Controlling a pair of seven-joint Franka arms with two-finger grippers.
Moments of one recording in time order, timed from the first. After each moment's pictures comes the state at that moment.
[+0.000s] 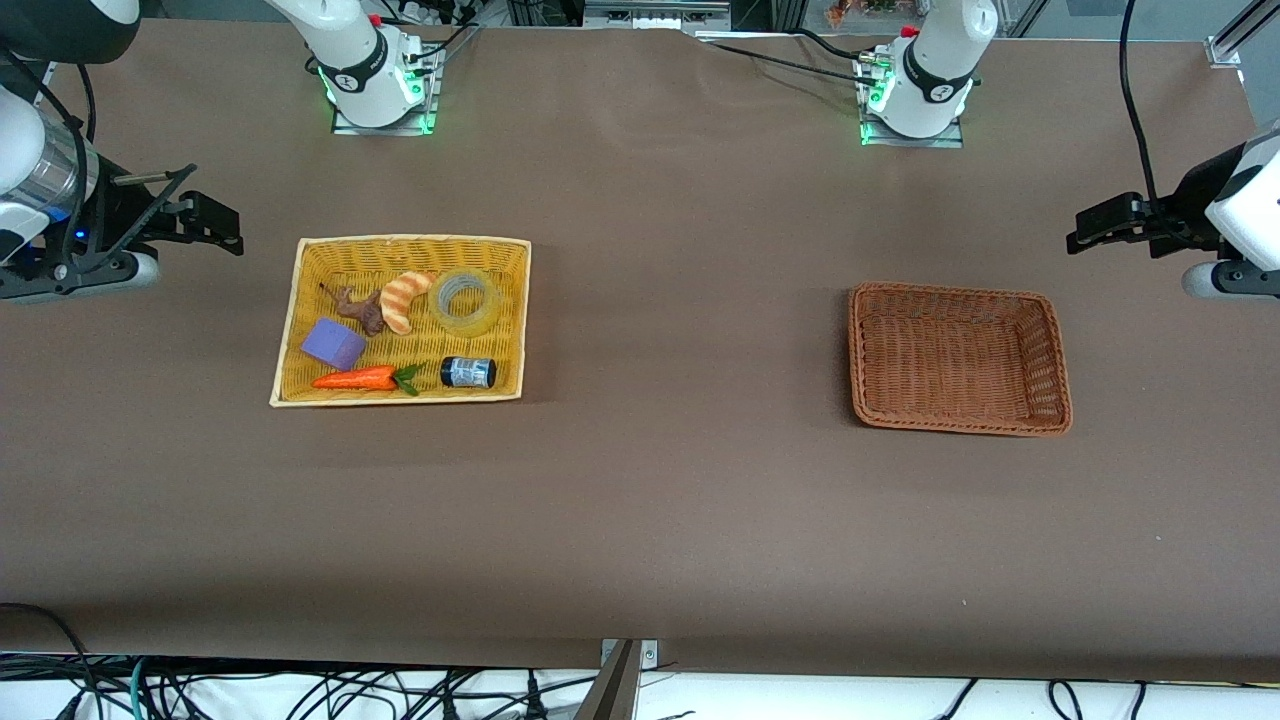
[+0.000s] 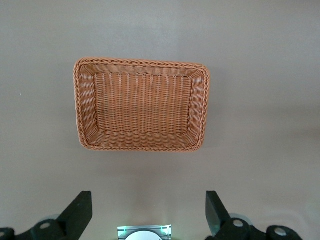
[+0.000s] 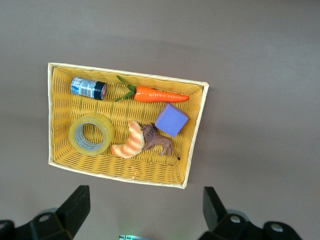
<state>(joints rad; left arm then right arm) 0.02 0.13 -0.01 -1.43 -0.08 1.37 -0.01 0.11 0.08 -0.02 -1.55 0.00 1.53 -0.08</state>
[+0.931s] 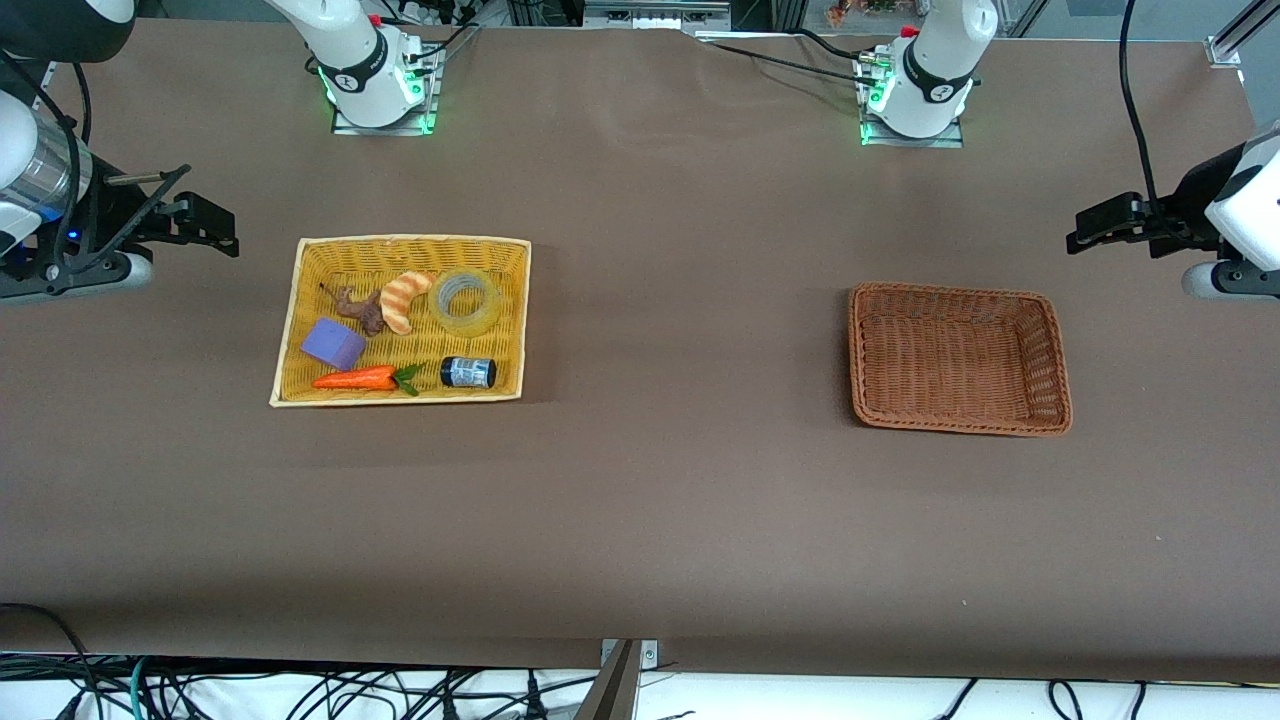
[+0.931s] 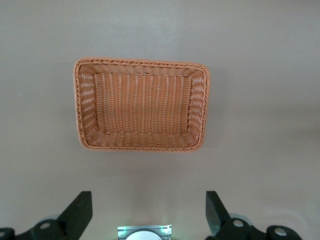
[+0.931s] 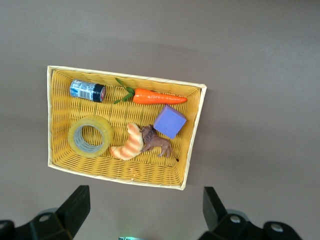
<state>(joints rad) 0.02 0.13 -0.01 -1.43 -0.08 1.37 -0.01 0.10 0.09 -0.02 -1.54 0.00 1.53 -0.08</state>
